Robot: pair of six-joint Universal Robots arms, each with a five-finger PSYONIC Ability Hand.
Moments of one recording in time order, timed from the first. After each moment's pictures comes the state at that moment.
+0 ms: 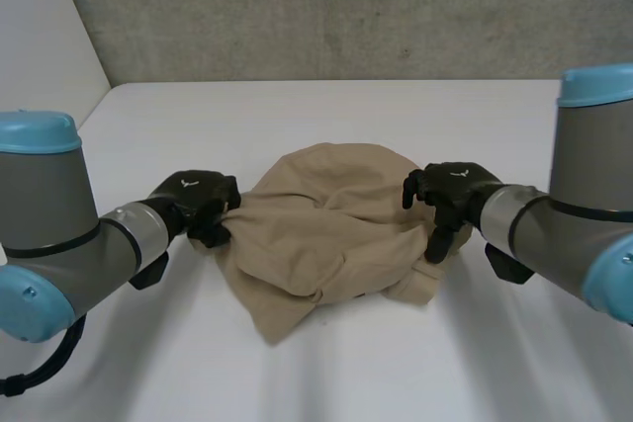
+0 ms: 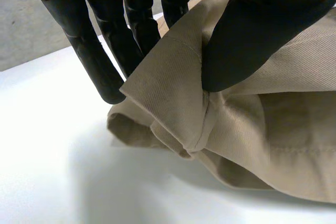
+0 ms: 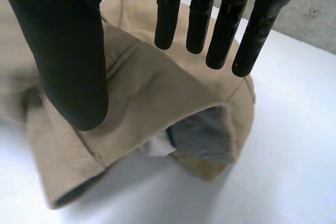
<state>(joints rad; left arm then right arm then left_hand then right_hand) 4.39 -2.00 -1.53 3.09 -1.32 3.32 1.97 -1.11 1.33 0.31 1.39 2.99 1.12 1.20 1.19 1.19 0.98 0.45 0.52 0.50 0.51 0.34</state>
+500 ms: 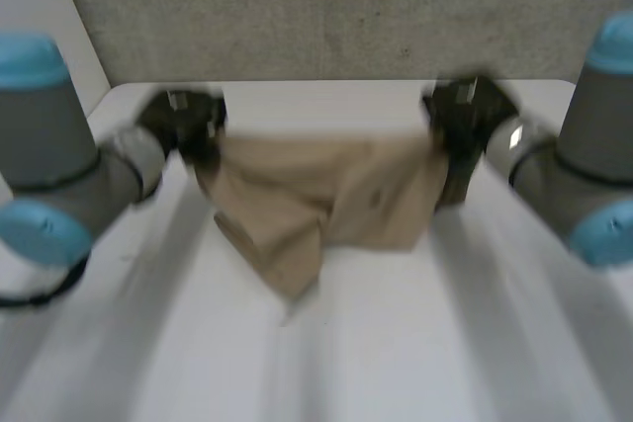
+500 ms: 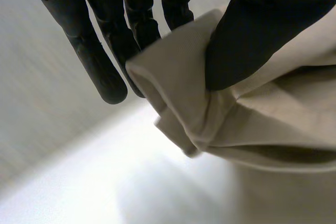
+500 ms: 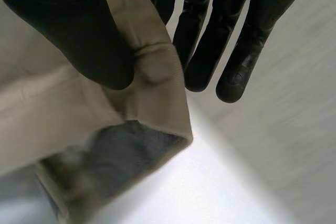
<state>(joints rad) 4.37 -2.05 -1.19 3.11 -1.43 3.39 1.96 -1.10 1.15 0.03 1.43 2.63 1.12 1.20 1.19 1.19 0.98 0.98 1.18 1.17 1.19 0.97</state>
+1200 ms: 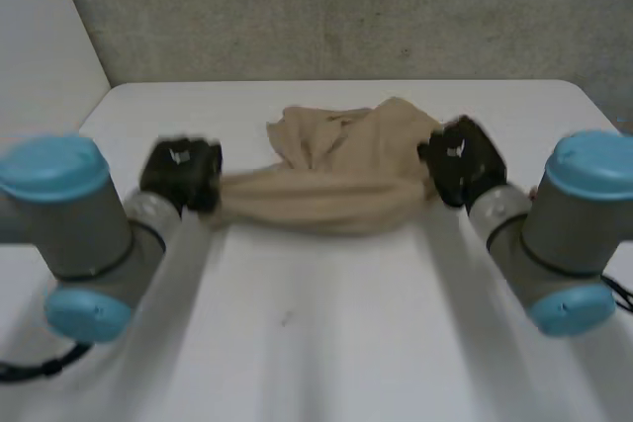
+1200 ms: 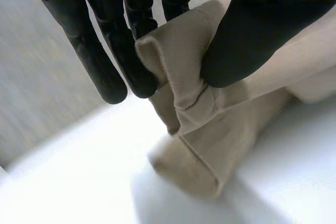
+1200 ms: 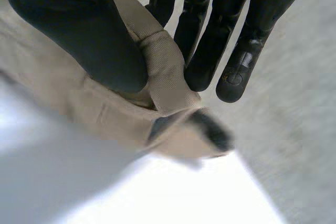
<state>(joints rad) 4.32 -2.03 -1.60 3.44 -1.57 3.38 1.97 -1.06 1.54 -0.33 1.46 2.53 1.11 1.16 1.16 1.16 0.96 0.98 1.18 1.20 1.19 0.99</state>
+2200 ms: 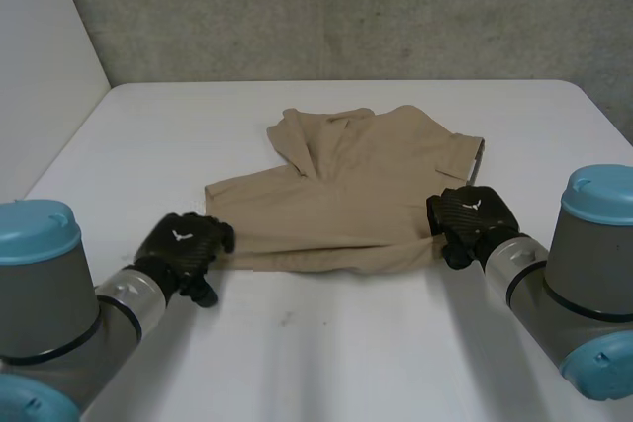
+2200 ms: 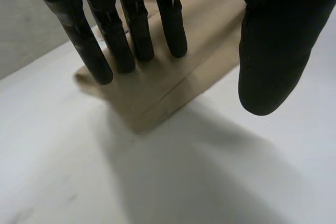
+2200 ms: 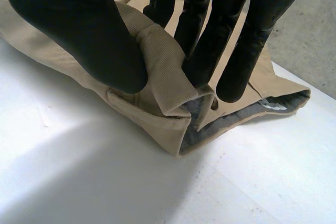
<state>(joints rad) 4.36 -1.88 -1.91 3.38 -1.46 3.45 1.95 -1.15 1.71 -0.19 1.45 2.85 0.56 0.55 0.55 0.55 0.37 0.99 1.18 1.22 1.19 0.99</state>
